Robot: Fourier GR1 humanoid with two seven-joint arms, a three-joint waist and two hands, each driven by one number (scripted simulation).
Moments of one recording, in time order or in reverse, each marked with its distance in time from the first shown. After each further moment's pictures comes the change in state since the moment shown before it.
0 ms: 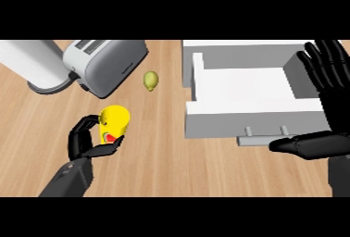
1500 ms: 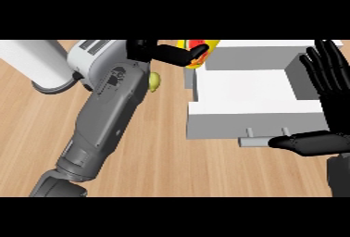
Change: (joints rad) left arm -0.567 -0.148 -0.356 -0.498 0.072 0.117 0.699; right arm 0.028 0.000 -0.013 0.043 0.046 -0.006 -0.061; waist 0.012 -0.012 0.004
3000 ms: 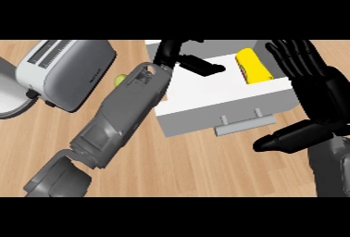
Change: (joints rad) left arm -0.201 -0.003 -0.366 0.424 0.256 0.118 0.171; right arm -0.143 0.012 0.077 0.073 -0.095 0.115 -0.017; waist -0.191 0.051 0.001
